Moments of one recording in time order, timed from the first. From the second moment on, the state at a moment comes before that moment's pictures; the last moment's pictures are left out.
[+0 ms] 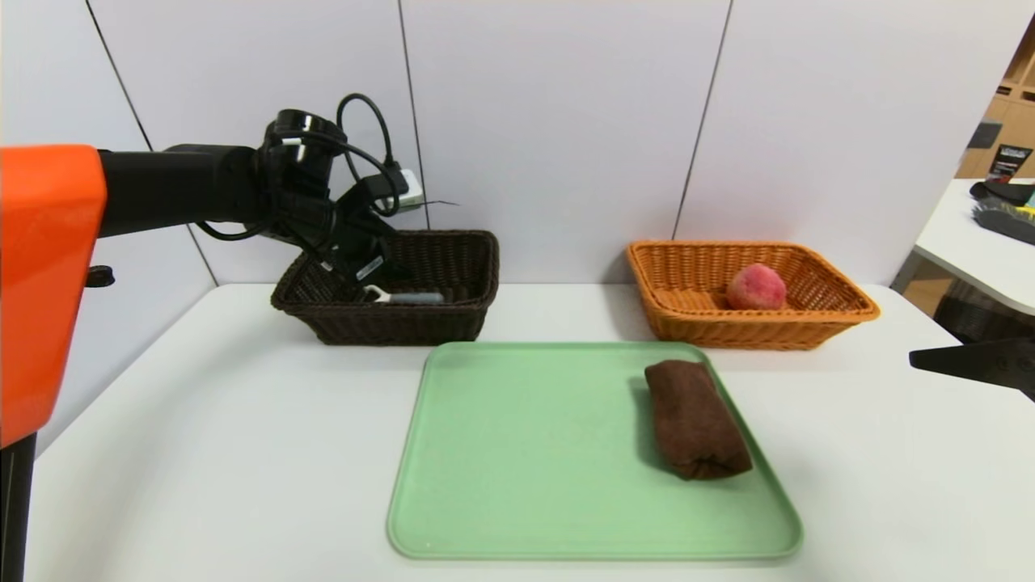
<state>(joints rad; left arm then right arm) -0.21 2.14 -1.94 0.40 -0.28 0.83 0.04 1.17 -1.09 0.59 0.12 0.02</state>
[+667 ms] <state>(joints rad) -0.62 2.00 -1.93 0.46 0.12 -0.05 0.04 1.17 -1.08 0.59 0.12 0.05</state>
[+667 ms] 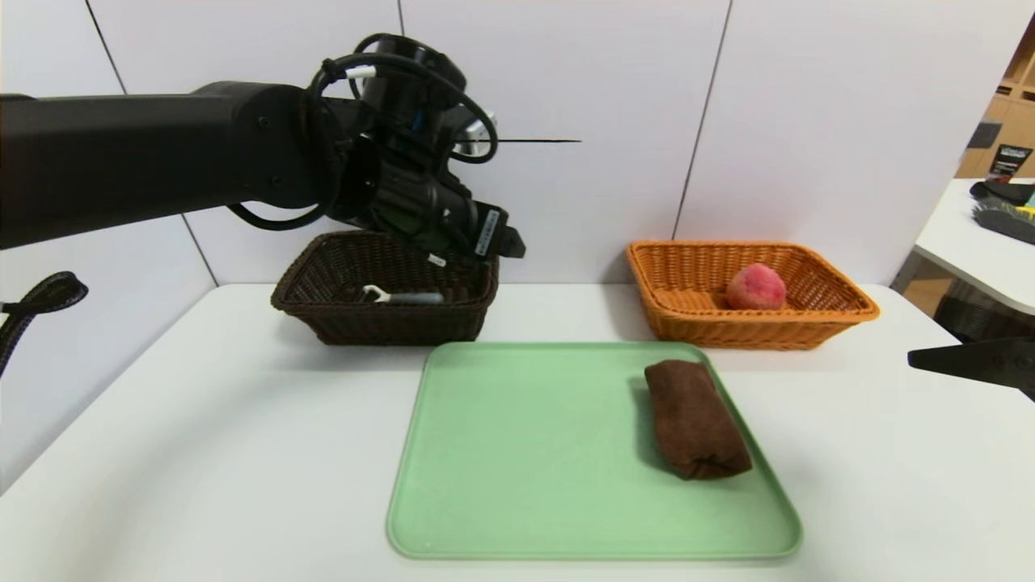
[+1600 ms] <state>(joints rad) -1.00 2.15 -1.93 0.52 0.37 -0.57 0.04 1.12 -1.03 0.59 0.11 0.06</state>
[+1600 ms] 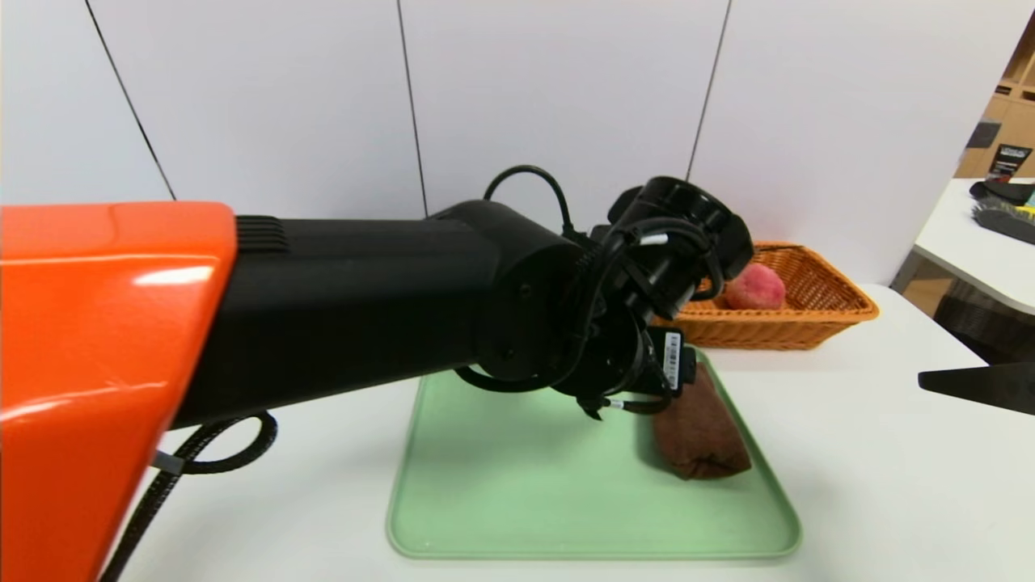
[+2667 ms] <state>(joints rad) -1.08 2.30 -1.94 0.27 0.42 -0.45 0.04 1.12 -1.01 0.59 0.11 0.06</state>
